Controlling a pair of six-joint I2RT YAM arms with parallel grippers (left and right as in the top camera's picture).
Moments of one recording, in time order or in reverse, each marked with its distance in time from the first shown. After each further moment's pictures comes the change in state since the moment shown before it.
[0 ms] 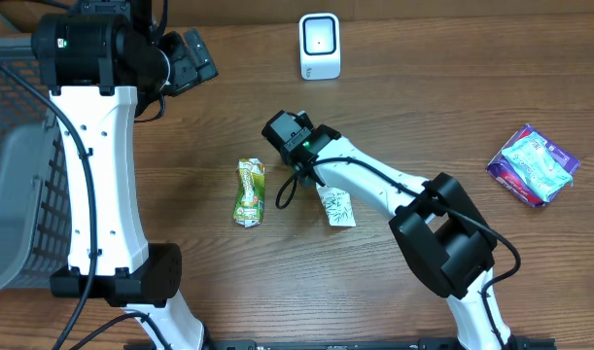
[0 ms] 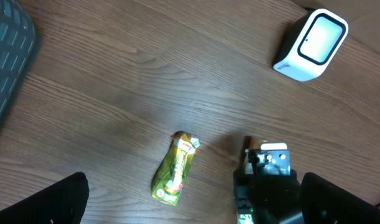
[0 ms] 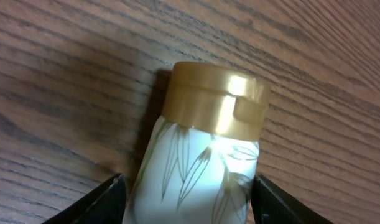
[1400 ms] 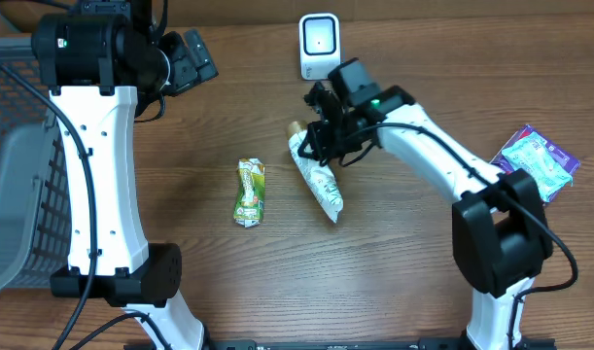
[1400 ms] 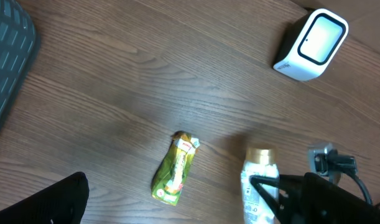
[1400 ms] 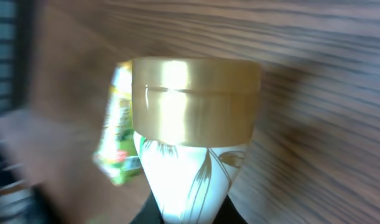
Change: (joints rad) left arm 0.000 0.000 0.000 0.000 0.000 0.000; right arm -0.272 -0.143 -0.054 0.087 -1.022 0.034
